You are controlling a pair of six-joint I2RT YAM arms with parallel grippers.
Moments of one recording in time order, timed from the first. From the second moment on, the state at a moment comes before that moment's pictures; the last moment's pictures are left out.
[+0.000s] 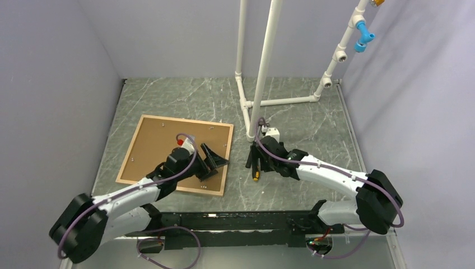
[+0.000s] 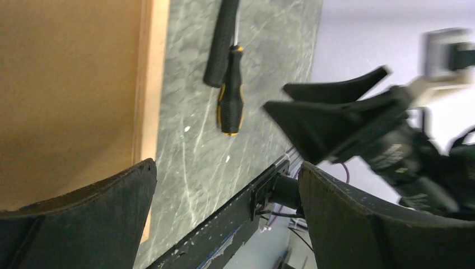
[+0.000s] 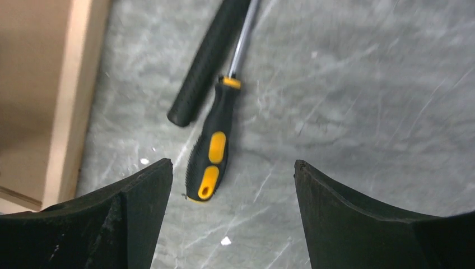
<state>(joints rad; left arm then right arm) -0.66 1.08 0.27 0.36 0.24 -1.25 0.82 1.26 0.75 -0.39 0.32 0.55</state>
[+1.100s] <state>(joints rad) -0.66 0.57 0.32 -0.33 0.04 -1.00 0.94 0.98 0.60 -0.51 0.21 0.77</state>
